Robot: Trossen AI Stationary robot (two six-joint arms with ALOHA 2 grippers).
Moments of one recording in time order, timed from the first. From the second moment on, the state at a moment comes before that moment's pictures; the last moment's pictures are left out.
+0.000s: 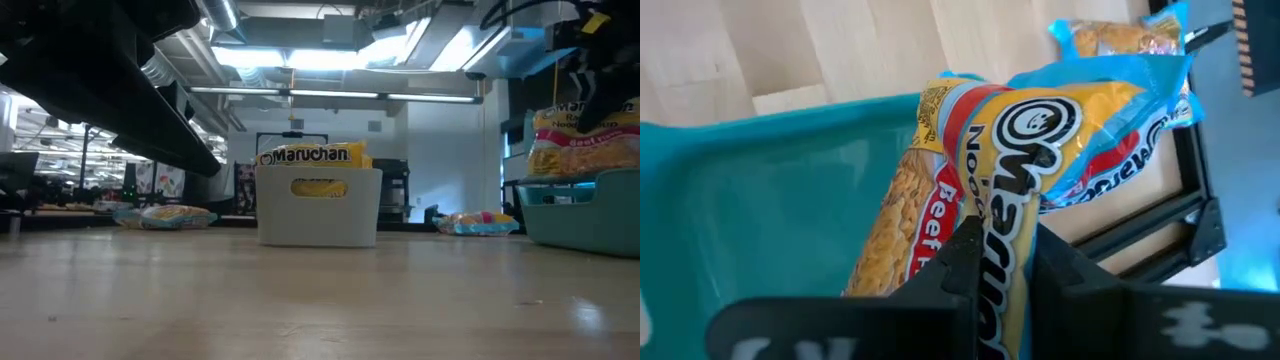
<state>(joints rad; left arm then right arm) -0.61 1.66 0.72 0.29 -0.45 -0.51 0.28 0.86 0.83 -1.42 0.46 0.49</state>
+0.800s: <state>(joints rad) -0.61 1.66 0.72 0.28 -0.45 -0.51 0.24 1.01 0.77 -1.36 0.48 0.36</state>
